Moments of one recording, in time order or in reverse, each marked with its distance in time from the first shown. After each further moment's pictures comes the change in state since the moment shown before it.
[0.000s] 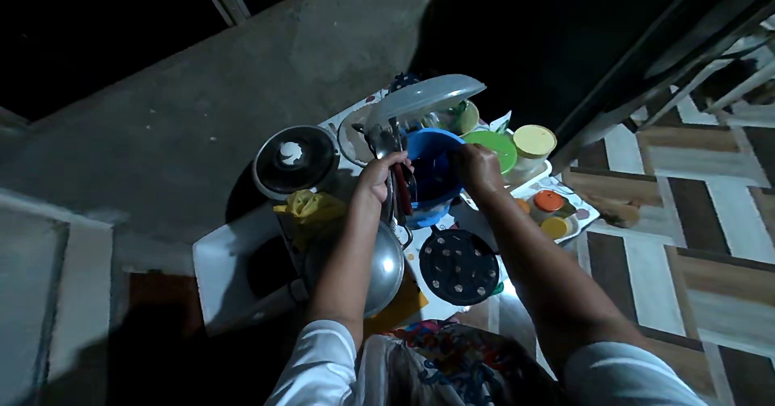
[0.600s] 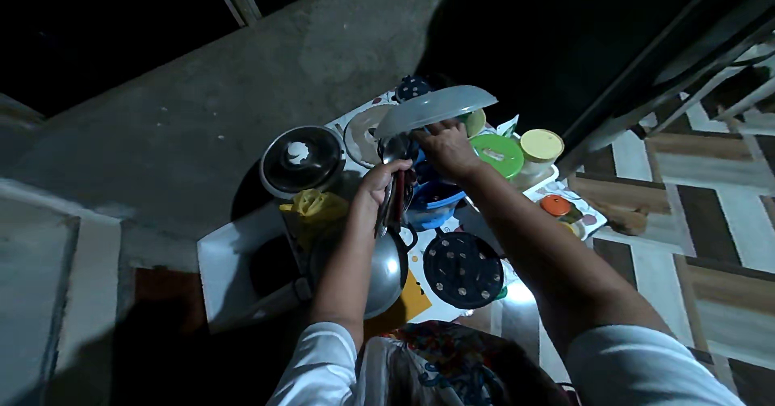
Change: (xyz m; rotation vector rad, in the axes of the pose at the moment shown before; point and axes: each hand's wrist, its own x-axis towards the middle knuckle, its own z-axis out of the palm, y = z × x) left_hand -0.002 0.001 -0.016 0.046 -0.138 -0.124; right_hand 0.043 -0.055 0.004 -0.125 -0.099 -0.541
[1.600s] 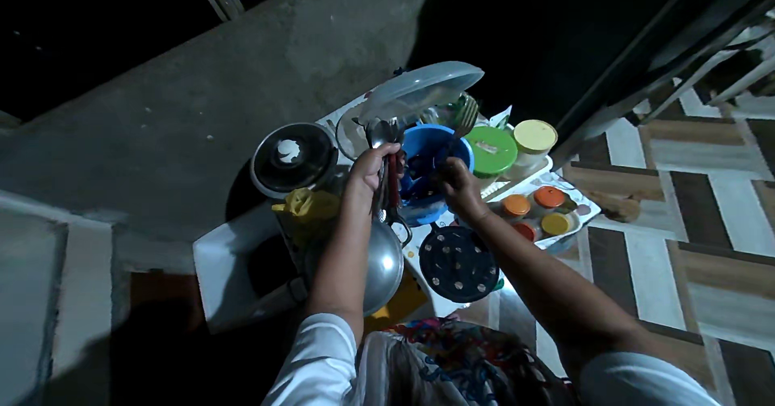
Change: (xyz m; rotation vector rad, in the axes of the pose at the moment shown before) left_hand 0.015 0.014 0.005 0.023 0.079 0.033; right_hand -0.096 0.006 0.047 0.700 0.215 0.343
